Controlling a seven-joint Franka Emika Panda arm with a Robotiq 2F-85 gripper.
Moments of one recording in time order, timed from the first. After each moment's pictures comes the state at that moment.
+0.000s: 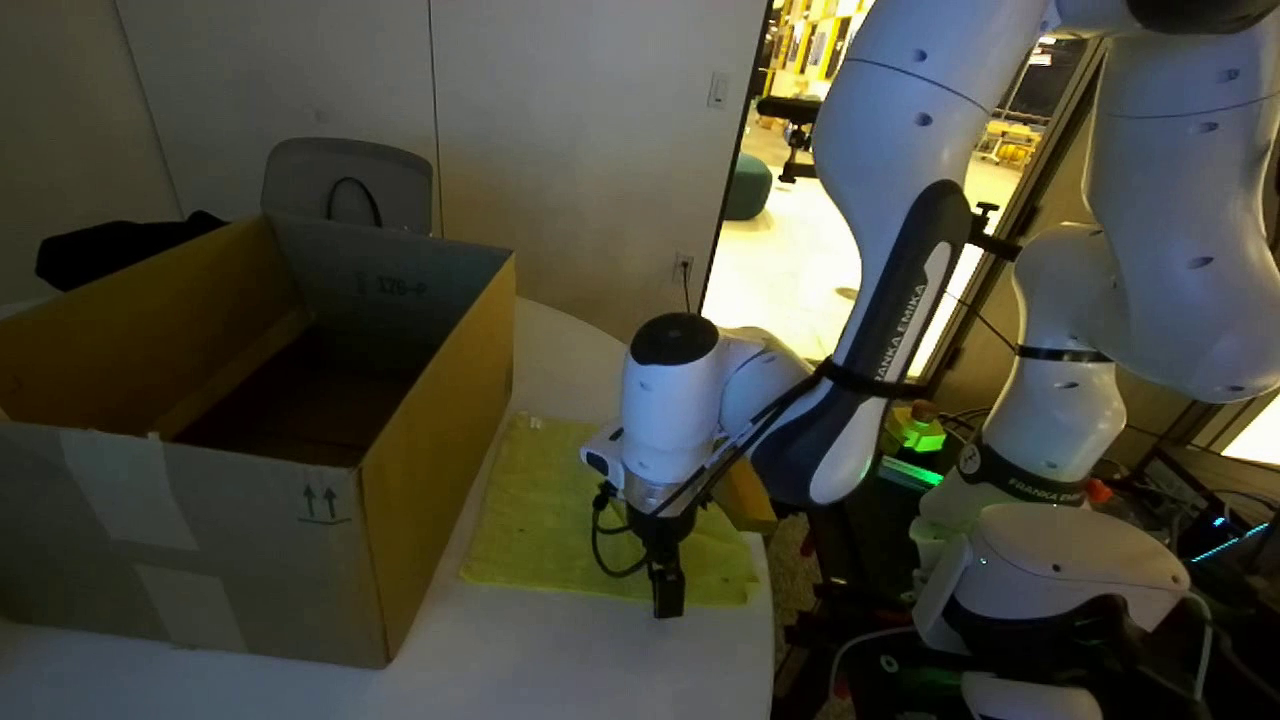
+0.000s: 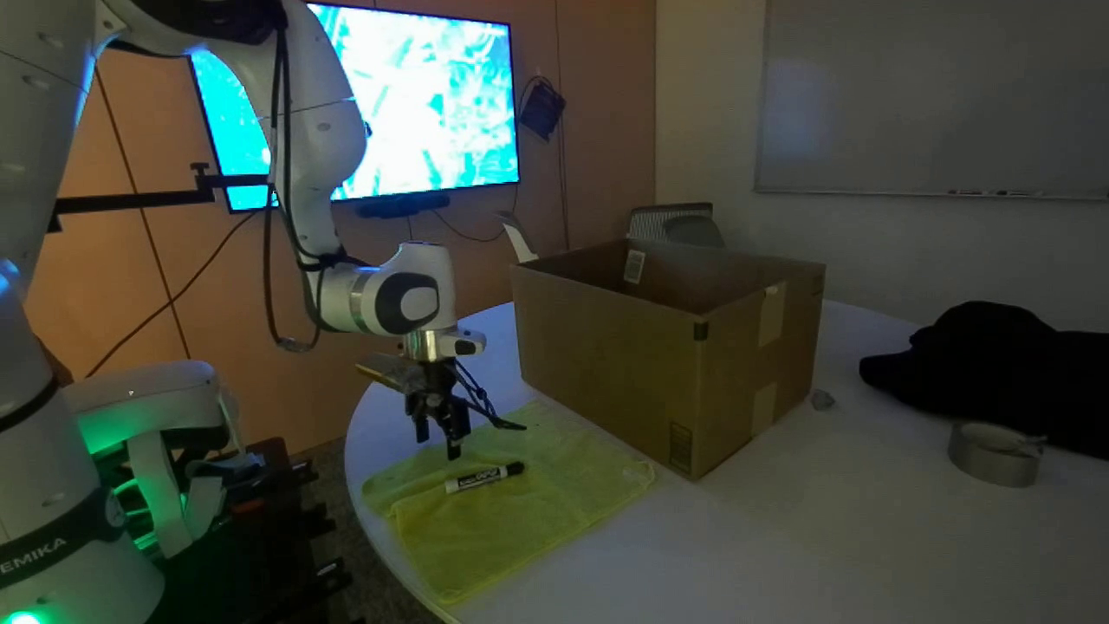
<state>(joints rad) 0.23 0.45 0.07 -2.46 -0.27 2.78 0.26</state>
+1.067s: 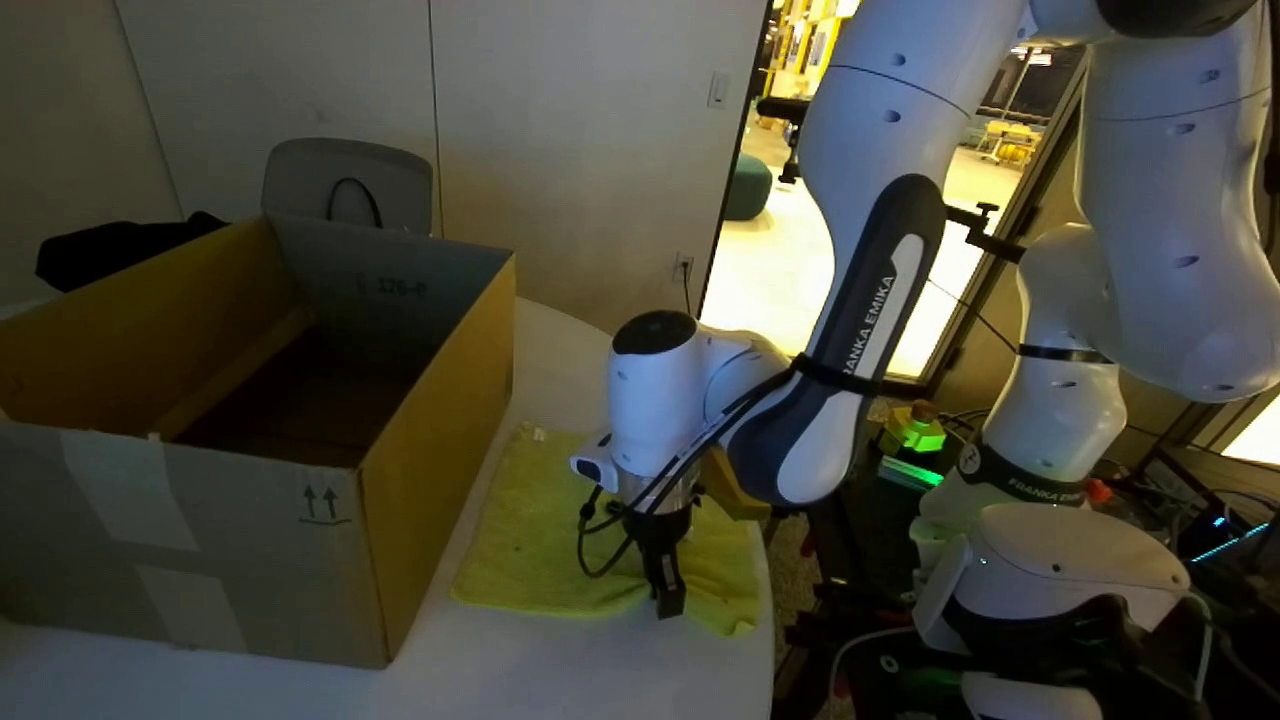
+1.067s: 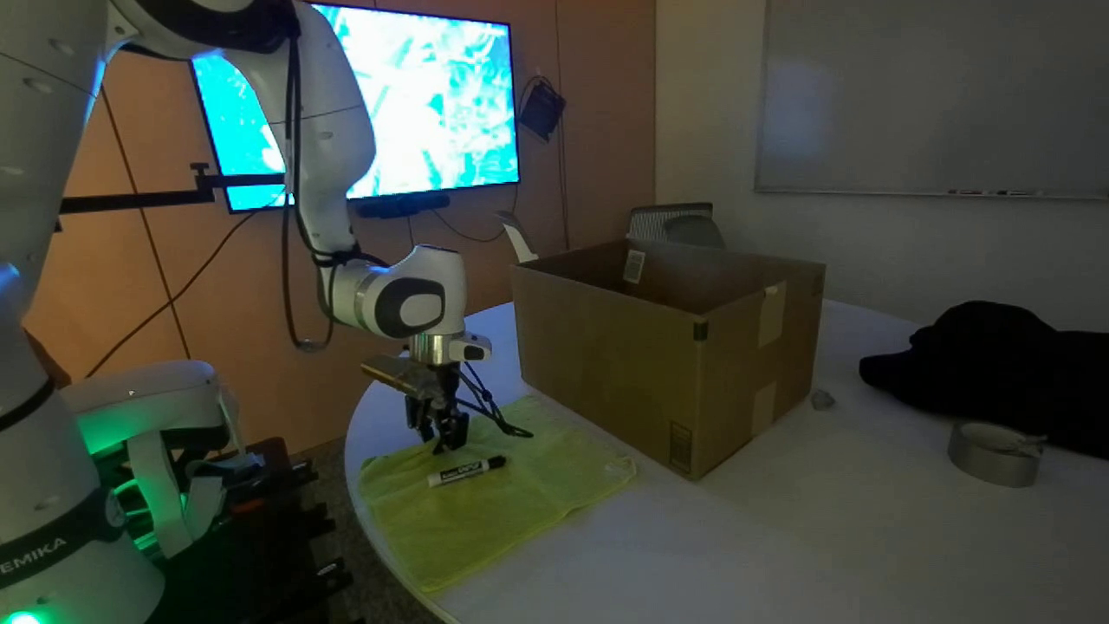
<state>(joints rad) 0.15 0.47 0.14 -2.43 -0.12 2.76 0.01</state>
